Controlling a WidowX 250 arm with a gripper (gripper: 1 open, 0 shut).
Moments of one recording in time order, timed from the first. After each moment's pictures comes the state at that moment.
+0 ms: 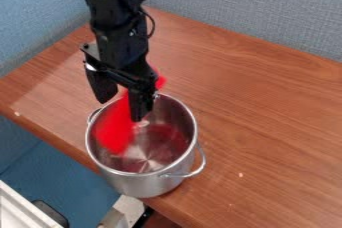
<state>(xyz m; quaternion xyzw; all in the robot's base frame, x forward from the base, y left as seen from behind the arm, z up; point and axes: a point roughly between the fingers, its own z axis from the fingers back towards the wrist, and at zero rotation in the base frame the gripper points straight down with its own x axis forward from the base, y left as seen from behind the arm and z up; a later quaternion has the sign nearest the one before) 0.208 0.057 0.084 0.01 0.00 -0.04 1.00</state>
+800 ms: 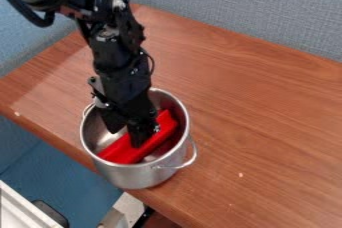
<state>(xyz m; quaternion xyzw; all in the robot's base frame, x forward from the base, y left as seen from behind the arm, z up) 0.202 0.054 0.044 0.01 -0.02 -0.06 1.00</state>
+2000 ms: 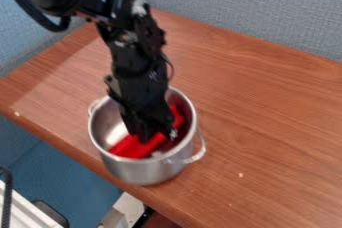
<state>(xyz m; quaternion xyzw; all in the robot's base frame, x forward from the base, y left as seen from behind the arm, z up) 0.203 0.026 0.045 0.01 -0.02 -0.08 1.00</state>
